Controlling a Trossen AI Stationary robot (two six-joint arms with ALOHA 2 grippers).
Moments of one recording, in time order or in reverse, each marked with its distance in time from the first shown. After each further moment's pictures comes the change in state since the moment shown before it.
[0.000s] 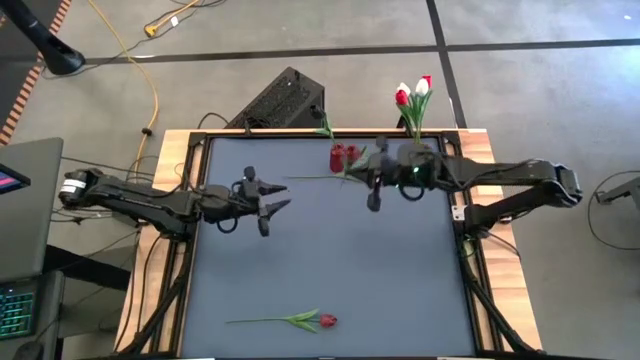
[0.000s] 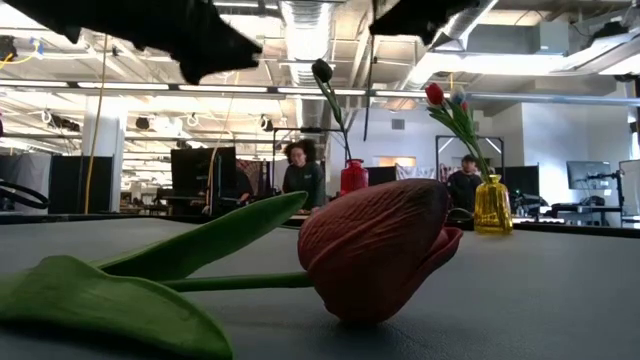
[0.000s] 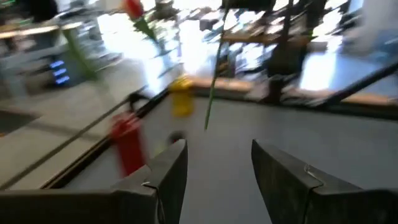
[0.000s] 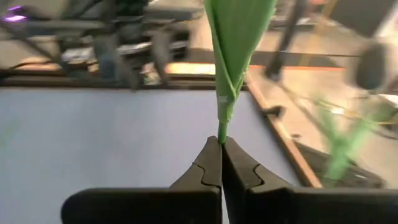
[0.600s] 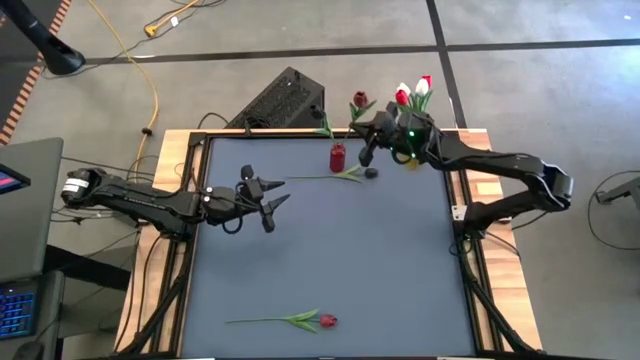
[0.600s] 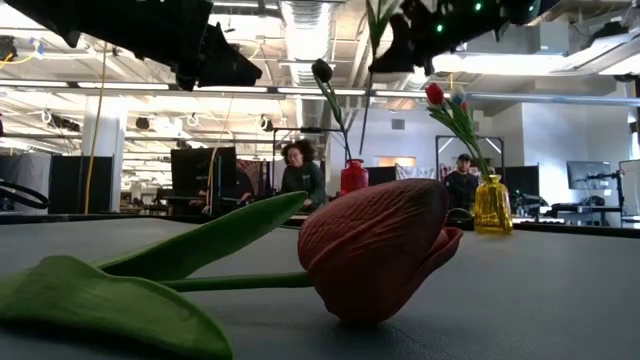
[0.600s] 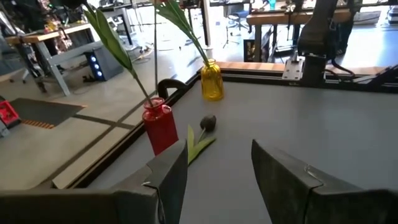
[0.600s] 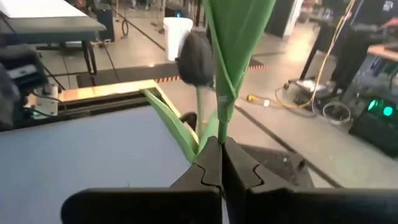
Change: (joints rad) left arm 0.000 0.043 0.000 -0.024 -0.128 0.052; right arm -0.326 0.093 -0.024 0.230 -0.023 0.008
